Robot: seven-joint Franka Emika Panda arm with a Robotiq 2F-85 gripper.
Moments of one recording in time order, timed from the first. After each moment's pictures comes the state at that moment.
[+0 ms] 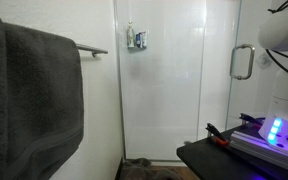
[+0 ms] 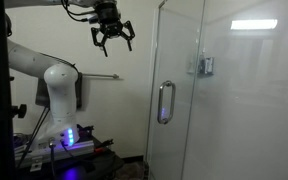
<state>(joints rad) -0.48 -1.18 -0.54 -2.45 -0.41 1.70 1.31</state>
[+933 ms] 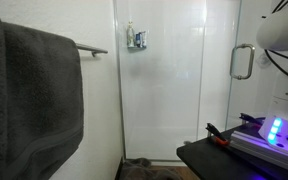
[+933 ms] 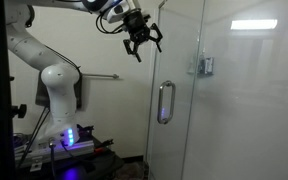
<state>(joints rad) -0.58 -0.88 -0.48 -2.49 -0.20 2.19 1.68</state>
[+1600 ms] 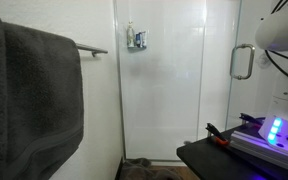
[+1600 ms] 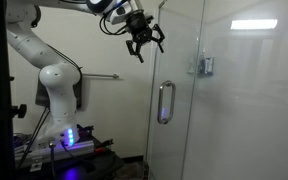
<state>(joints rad) -0.67 -0.82 -0.40 -2.49 -0.16 2.24 1.71</state>
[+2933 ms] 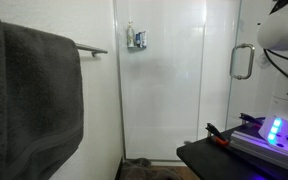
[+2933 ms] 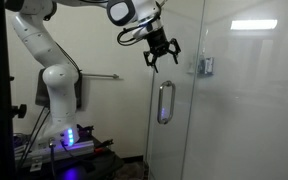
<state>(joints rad) -0.53 -0.57 -0.53 -2.38 0.22 2.29 1.15</state>
